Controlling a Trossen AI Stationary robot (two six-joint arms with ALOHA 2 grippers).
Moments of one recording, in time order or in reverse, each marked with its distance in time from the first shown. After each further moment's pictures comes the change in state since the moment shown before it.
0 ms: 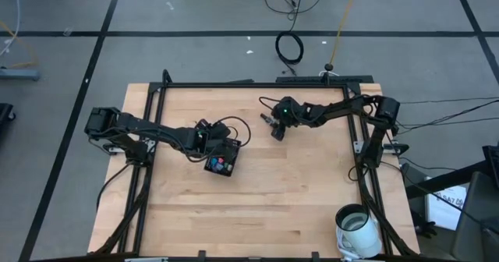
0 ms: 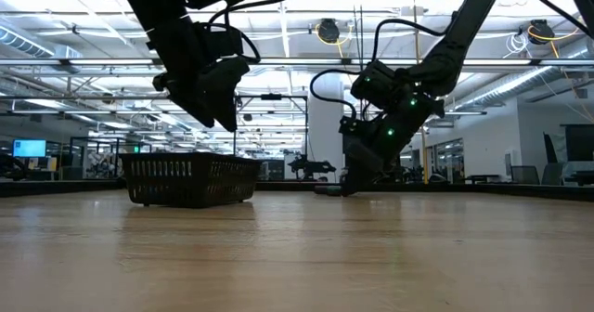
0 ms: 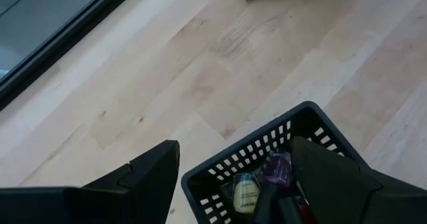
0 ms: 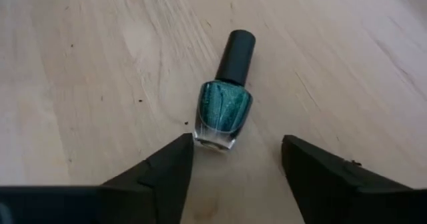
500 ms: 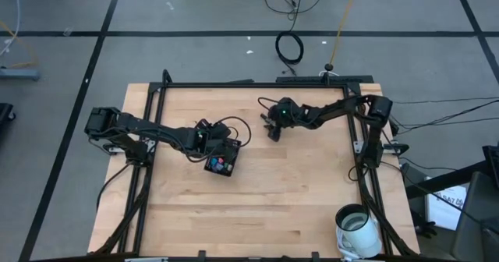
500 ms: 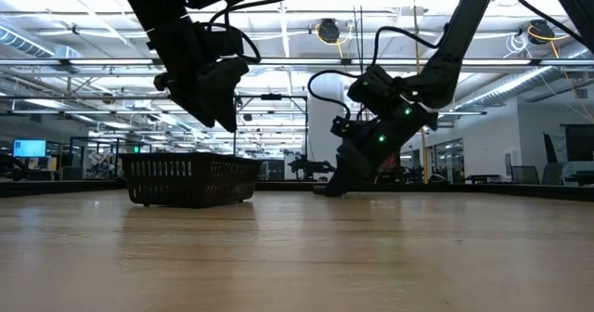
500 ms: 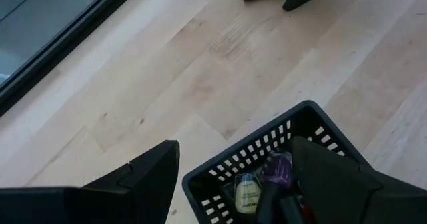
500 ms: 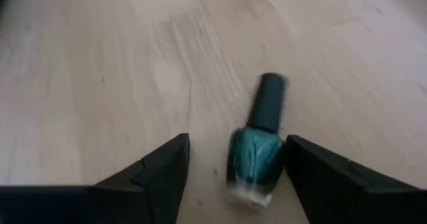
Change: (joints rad) left arm 0.000 0.000 0.000 0.002 -0.001 0.019; right arm 0.001 0.073 -0.001 0.200 -0.064 -0.026
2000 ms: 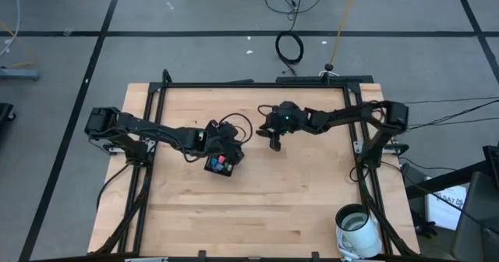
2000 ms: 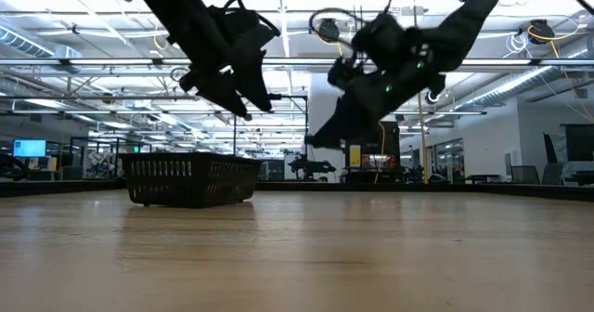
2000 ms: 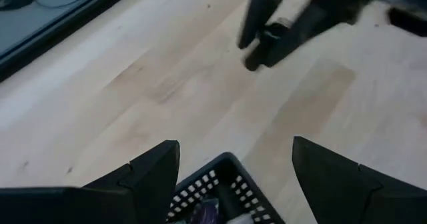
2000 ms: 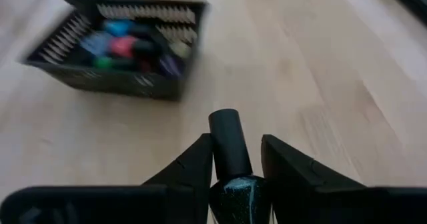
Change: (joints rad) left arm 0.001 0.000 0.000 0.256 0.088 0.074; right arm 0.141 -0.199 0.000 0.005 -0.182 -0.006
